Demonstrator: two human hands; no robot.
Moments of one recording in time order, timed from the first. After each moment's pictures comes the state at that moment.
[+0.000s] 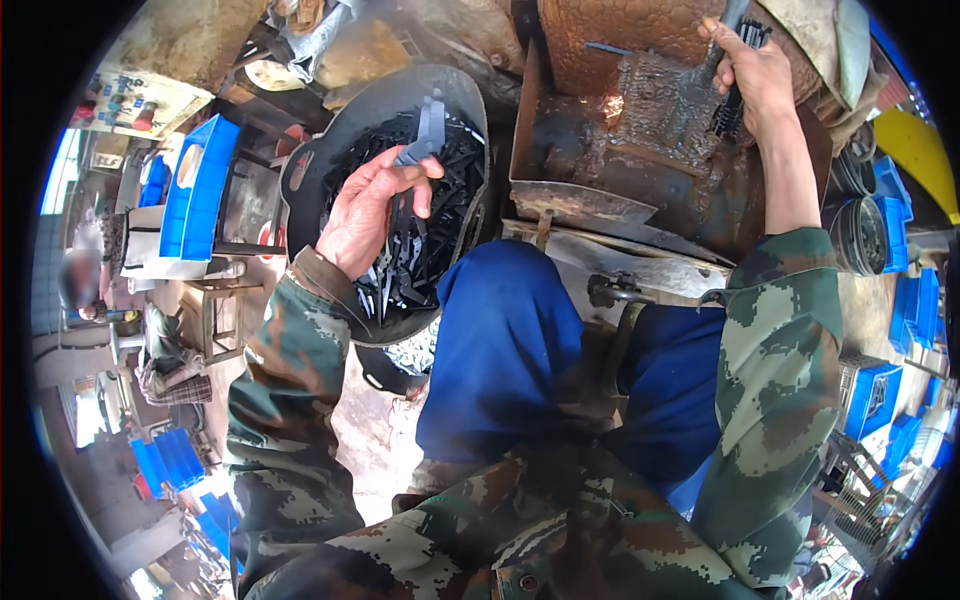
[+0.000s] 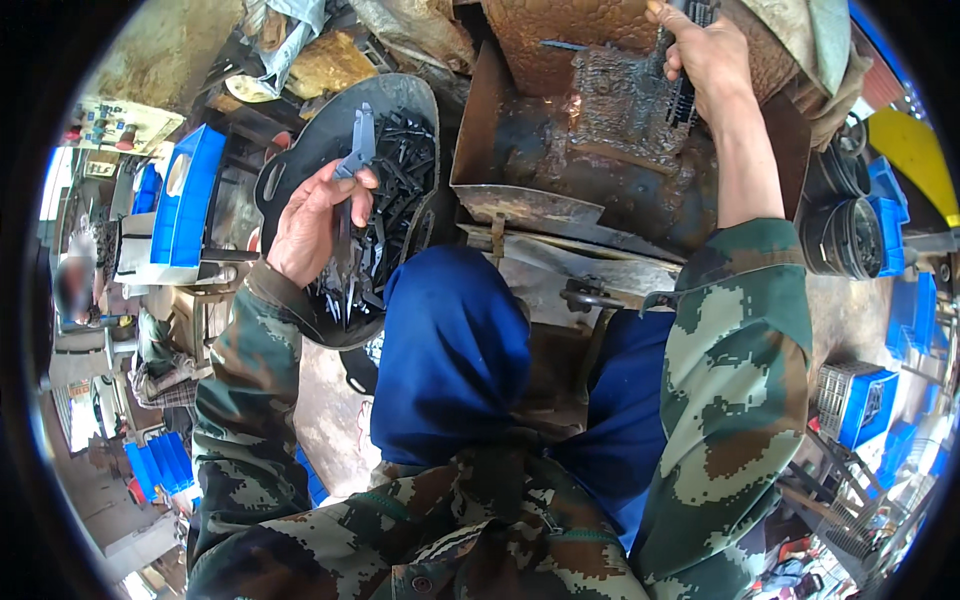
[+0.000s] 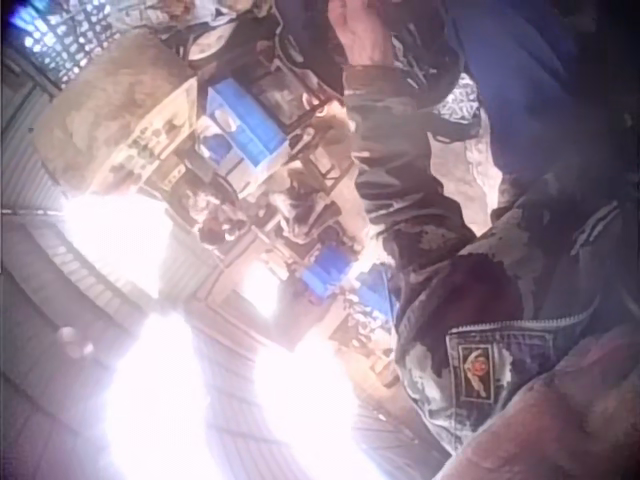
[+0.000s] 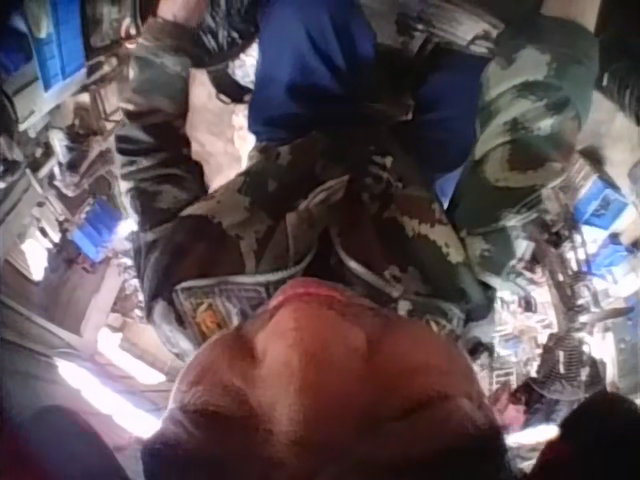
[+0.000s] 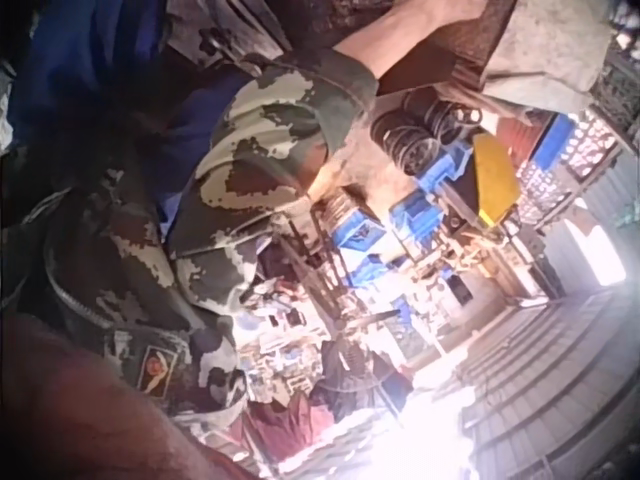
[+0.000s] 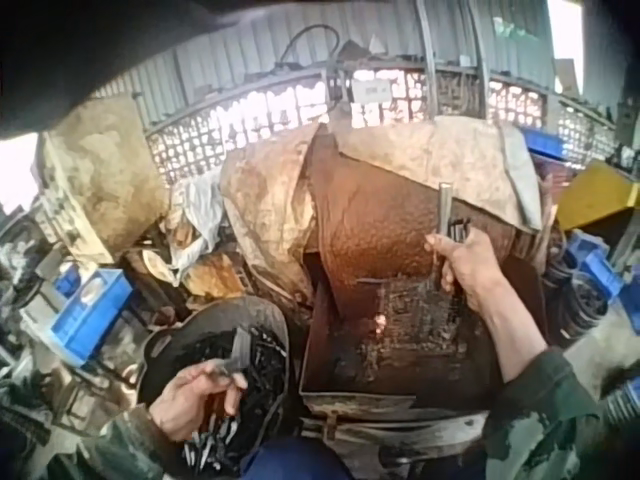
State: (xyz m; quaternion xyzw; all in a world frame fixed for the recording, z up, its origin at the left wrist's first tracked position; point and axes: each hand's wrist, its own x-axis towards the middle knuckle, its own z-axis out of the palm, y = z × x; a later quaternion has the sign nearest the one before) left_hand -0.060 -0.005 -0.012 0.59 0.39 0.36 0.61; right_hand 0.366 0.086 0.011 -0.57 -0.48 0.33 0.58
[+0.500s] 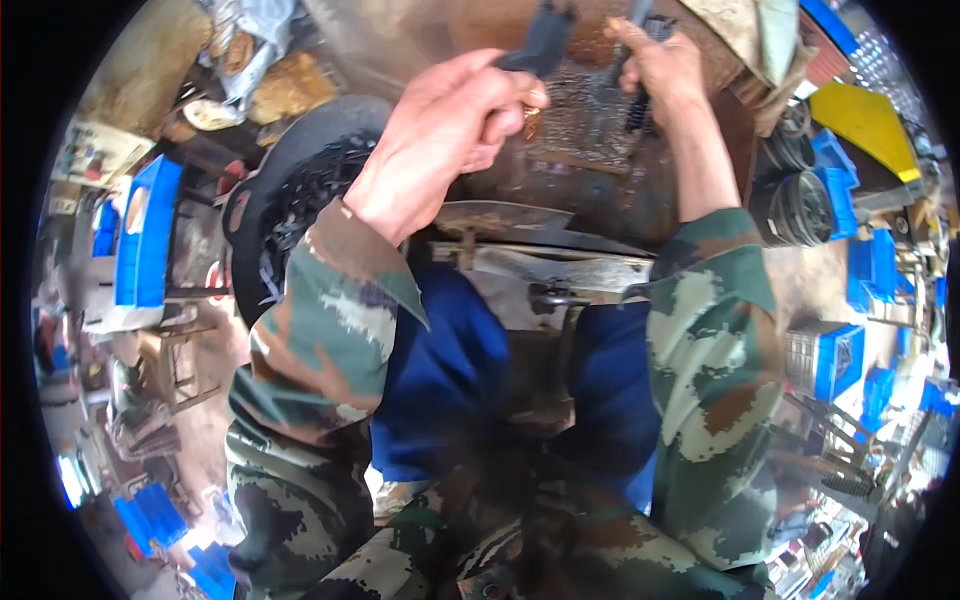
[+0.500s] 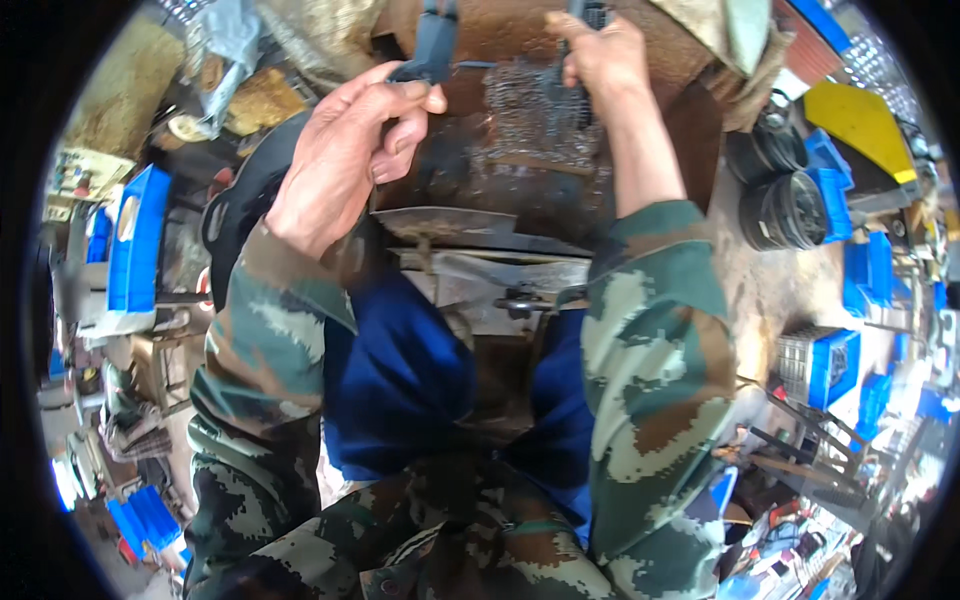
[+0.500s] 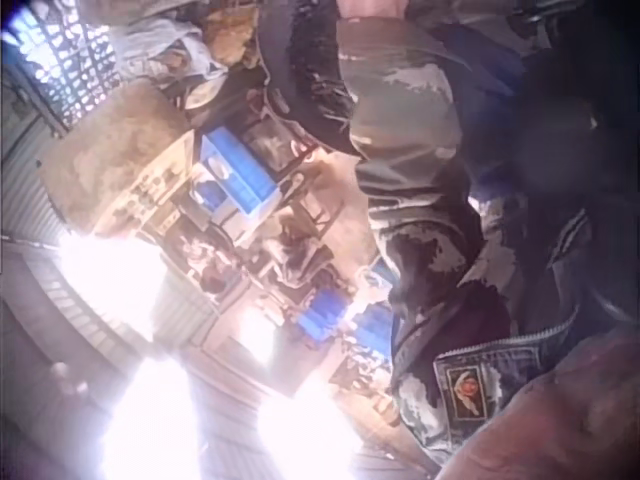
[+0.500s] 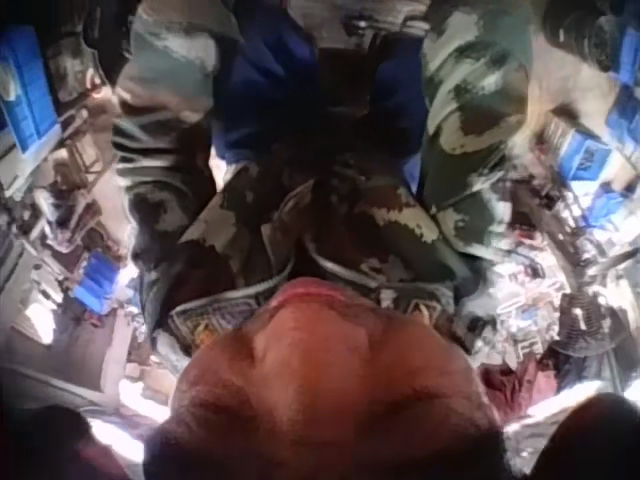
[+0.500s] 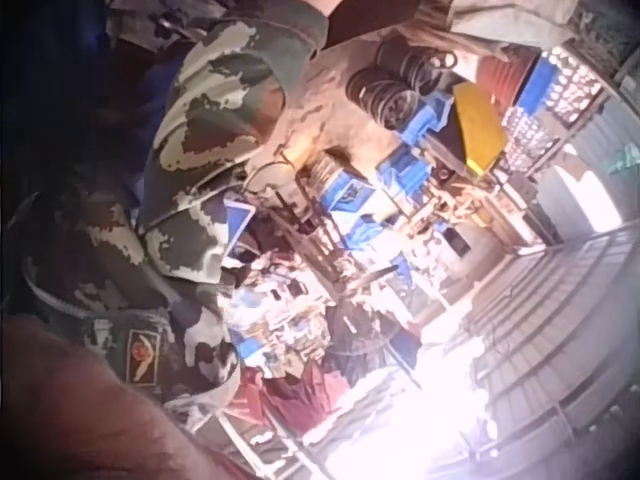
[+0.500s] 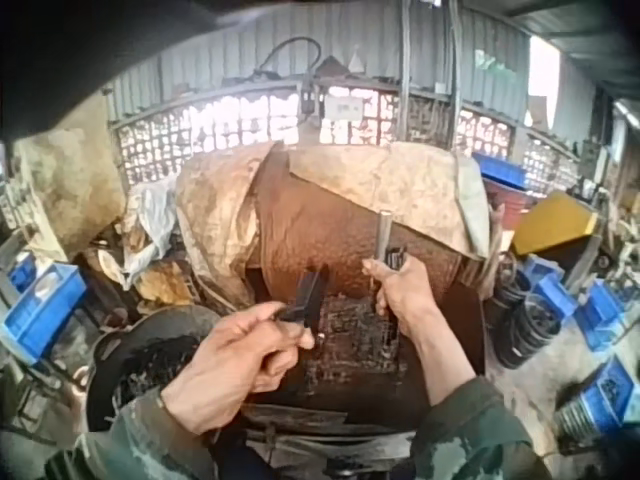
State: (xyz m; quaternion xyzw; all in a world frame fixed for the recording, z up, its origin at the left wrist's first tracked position) left_hand 0.108 0.010 0.069 0.55 0.32 0.35 0.68; right_hand 0.365 0.087 0.015 -0.60 -0.42 0.35 0.58
